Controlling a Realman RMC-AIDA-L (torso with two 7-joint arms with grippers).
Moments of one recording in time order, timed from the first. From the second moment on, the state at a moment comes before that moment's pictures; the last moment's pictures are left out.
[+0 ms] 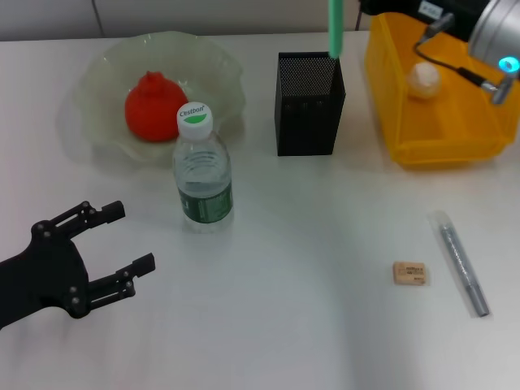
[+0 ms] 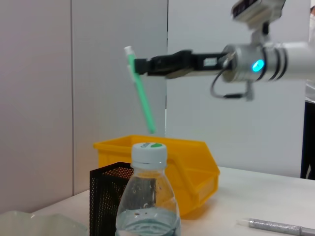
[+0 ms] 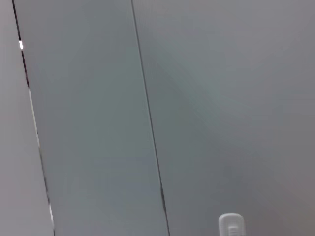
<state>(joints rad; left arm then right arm) -0.14 -2.06 0.82 0.60 1.66 1.70 -0.87 0.34 2.09 -1.44 -1.19 -1.29 -0.76 1.62</state>
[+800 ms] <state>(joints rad) -0.15 -2.06 0.82 0.60 1.66 1.70 -0.87 0.56 2.09 -1.44 -0.59 -0.85 -0.89 1.01</state>
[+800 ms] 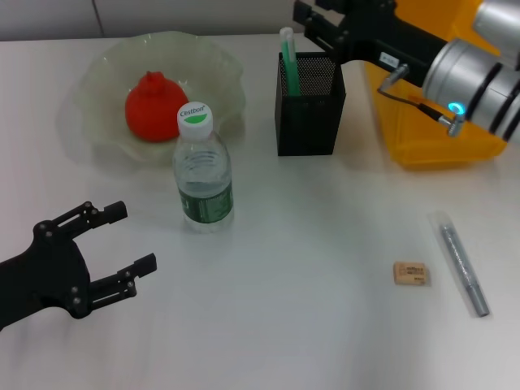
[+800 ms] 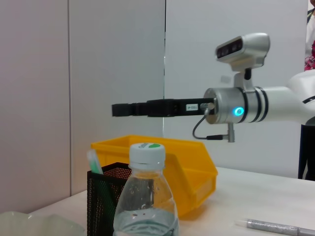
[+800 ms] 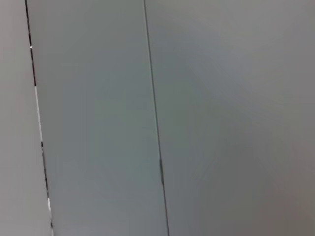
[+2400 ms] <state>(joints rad) -0.16 -2.06 0.82 0.60 1.68 1.70 -0.88 0.65 2.09 -1.57 -1.29 -2.61 -1.67 2.32</state>
